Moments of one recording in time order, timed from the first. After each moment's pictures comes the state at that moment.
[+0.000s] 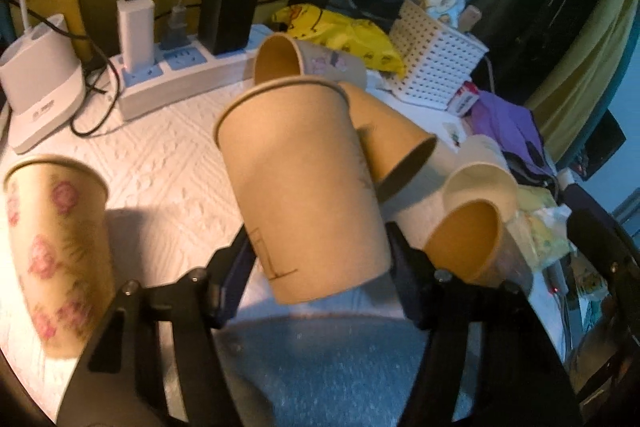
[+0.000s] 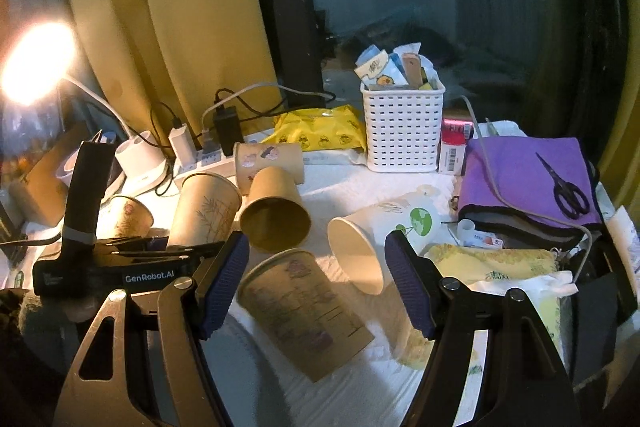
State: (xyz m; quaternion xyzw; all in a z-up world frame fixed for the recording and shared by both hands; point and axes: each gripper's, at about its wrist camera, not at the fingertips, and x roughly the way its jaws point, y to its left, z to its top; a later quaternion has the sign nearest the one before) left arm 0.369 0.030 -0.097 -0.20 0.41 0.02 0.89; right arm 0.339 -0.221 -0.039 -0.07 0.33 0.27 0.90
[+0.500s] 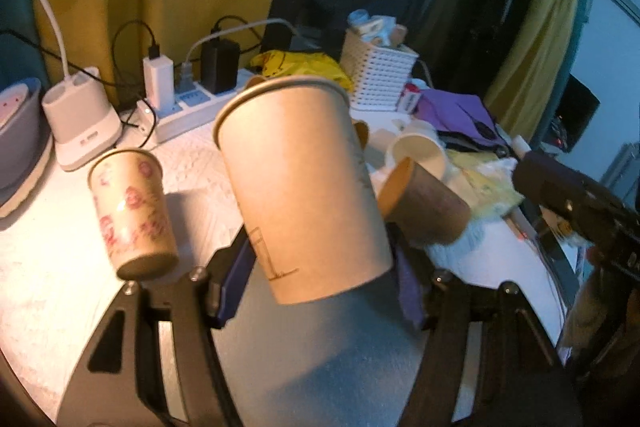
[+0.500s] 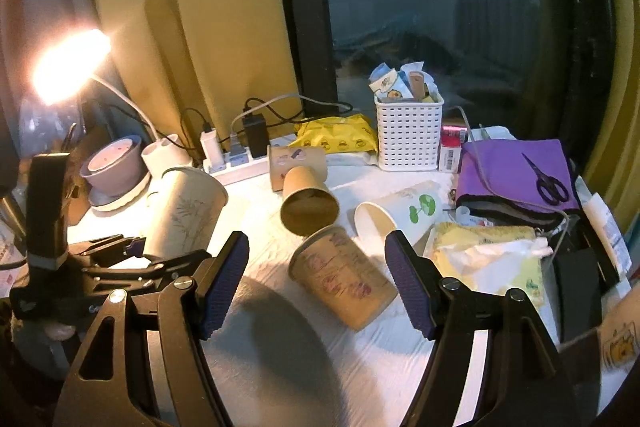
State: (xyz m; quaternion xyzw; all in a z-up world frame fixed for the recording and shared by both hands) left arm 0.277 0.010 -0.053 -0.13 0.36 -0.01 0.93; right arm 0.278 -0.220 -0.012 -0.06 0.32 0.26 0.91
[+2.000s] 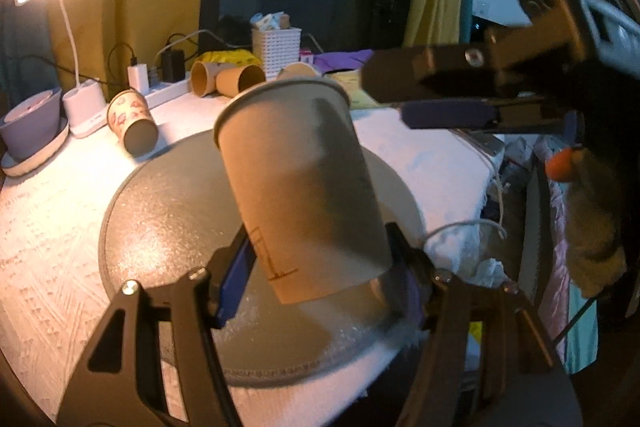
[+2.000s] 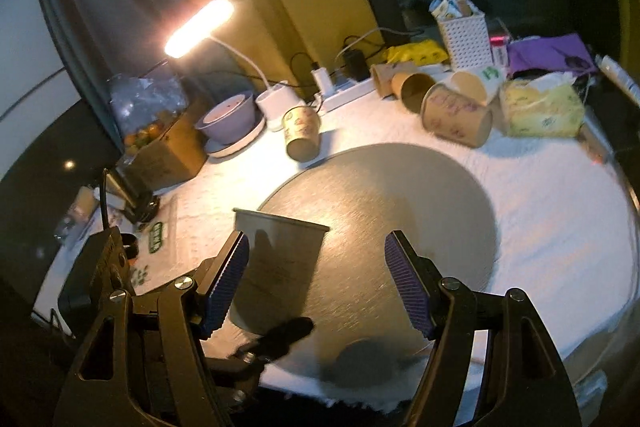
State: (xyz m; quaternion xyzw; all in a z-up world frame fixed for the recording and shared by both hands) left arm 0.060 -0.070 -0.082 -0.03 0.30 -0.10 0.95; right arm 0.095 -0.227 -0.022 0.05 0.39 0.35 0.85
